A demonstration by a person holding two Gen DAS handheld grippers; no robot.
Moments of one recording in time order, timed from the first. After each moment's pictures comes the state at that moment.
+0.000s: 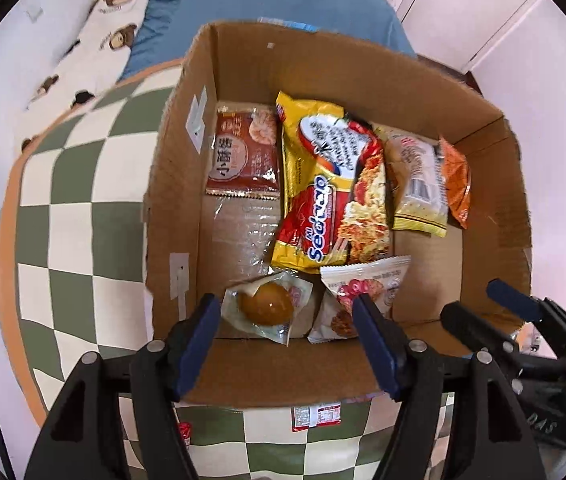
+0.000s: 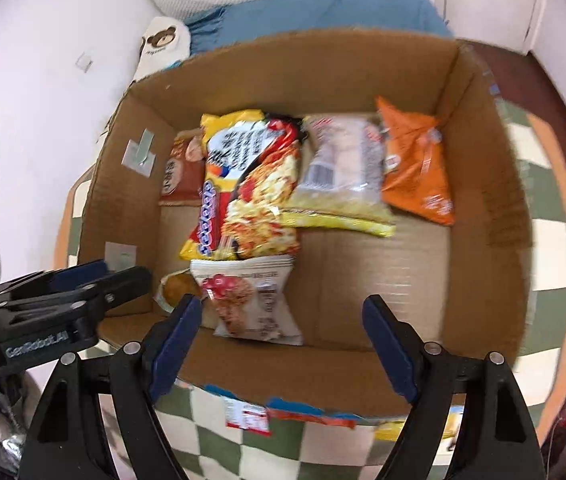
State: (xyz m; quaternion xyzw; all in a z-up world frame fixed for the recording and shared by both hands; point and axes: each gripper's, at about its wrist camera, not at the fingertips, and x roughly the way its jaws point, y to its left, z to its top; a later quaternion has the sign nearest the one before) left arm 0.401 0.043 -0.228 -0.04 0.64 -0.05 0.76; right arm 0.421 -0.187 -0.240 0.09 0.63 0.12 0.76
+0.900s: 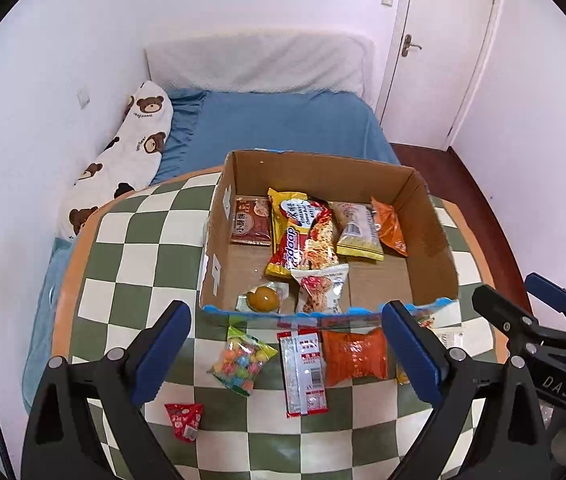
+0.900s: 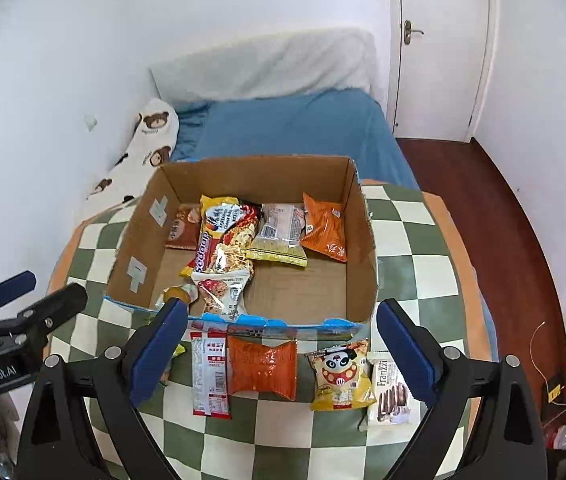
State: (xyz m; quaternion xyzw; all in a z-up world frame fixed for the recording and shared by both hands) left arm 0.264 0.027 -0.108 -0.01 0.46 -0.04 0.89; right arm 0.284 -0.223 -0.100 0.04 0.47 0.05 0.88
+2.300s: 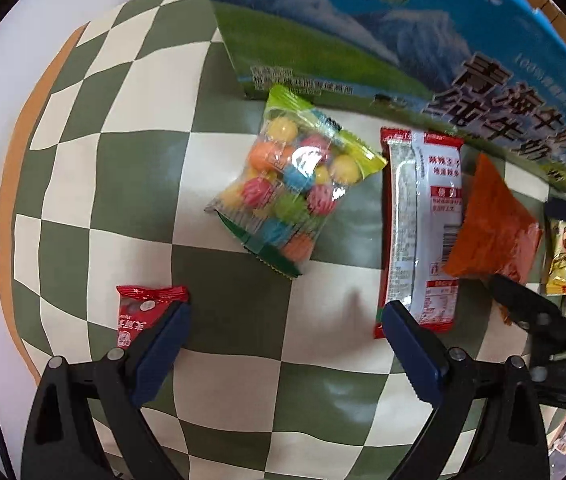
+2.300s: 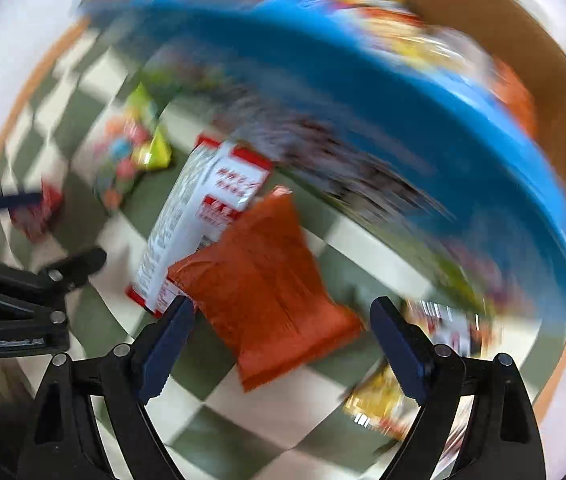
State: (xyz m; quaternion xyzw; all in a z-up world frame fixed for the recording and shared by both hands) left arm 0.242 0.049 -0.342 -0.01 0.67 0.07 0.74; right arm 0.301 -0.107 -0.344 -0.23 0.63 0.28 0.69
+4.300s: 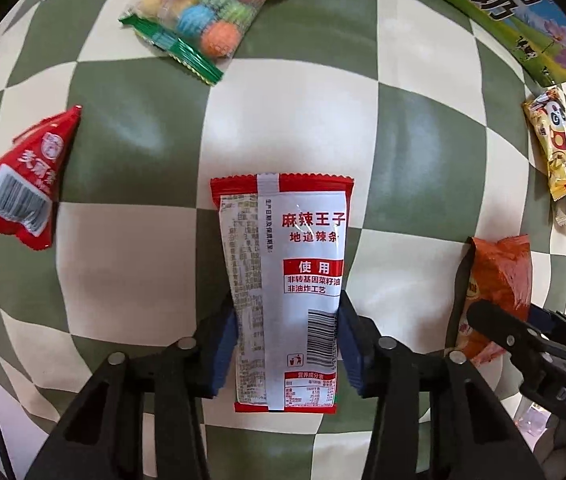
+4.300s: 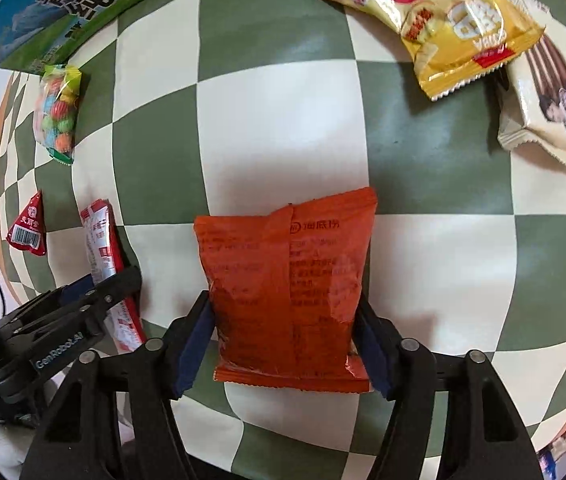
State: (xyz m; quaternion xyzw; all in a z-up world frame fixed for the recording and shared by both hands) left arm 0.178 0.029 -0.406 -0.06 0.72 -0.01 0.69; right arm 0.188 -0.225 -0.389 0.10 0.74 0.08 0.66
